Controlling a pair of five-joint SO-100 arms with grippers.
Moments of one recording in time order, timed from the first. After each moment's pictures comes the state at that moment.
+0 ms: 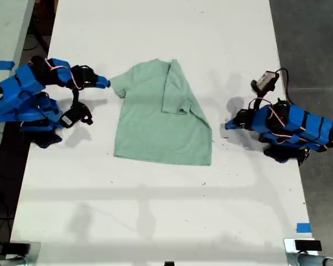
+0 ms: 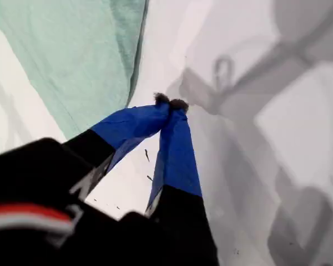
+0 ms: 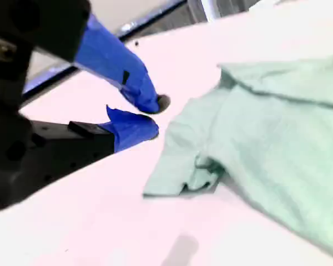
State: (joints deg) arm 0 -42.5 153.3 144.6 60.3 29.4; arm 1 22.6 200.6 173.8 77.7 -13.3
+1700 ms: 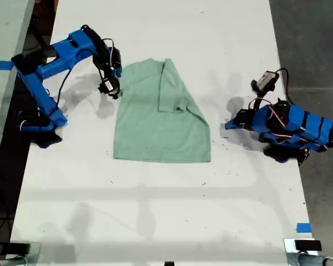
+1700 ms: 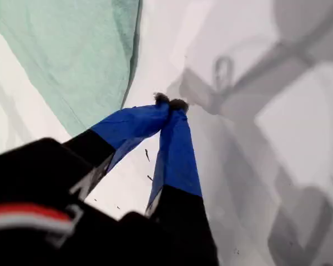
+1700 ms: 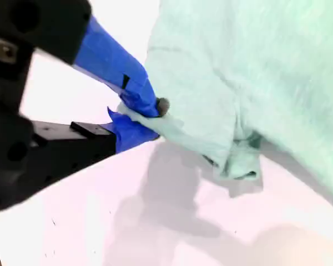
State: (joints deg) arm 0 -51.3 89.9 88.9 75.7 37.5; arm 1 22.6 200.6 173.8 77.7 -13.3
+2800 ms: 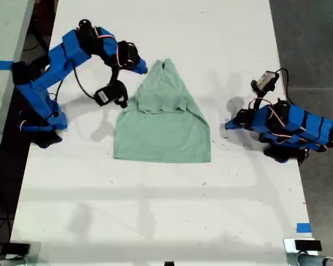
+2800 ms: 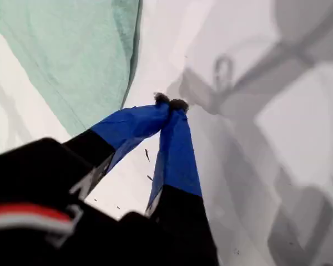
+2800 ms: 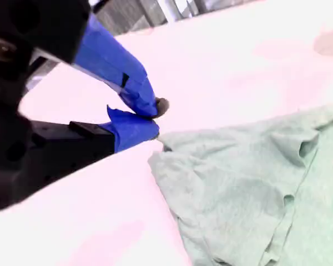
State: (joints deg) arm 0 -30.2 102.1 67.3 81.7 25.8; arm 1 22.6 200.6 173.8 77.7 -13.3
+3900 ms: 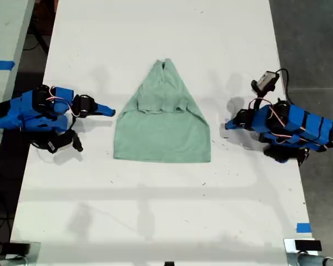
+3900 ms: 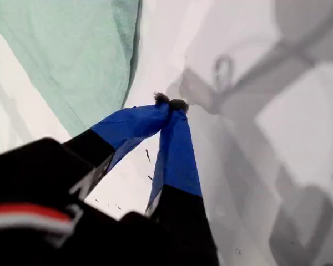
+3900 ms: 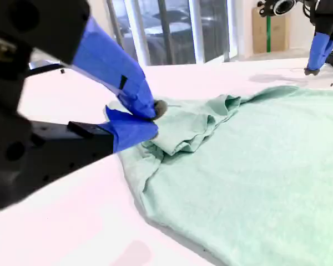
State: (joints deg) arm 0 -17.1 206.0 182.2 53.5 13.9; arm 1 22.6 200.6 173.8 77.7 -12.7
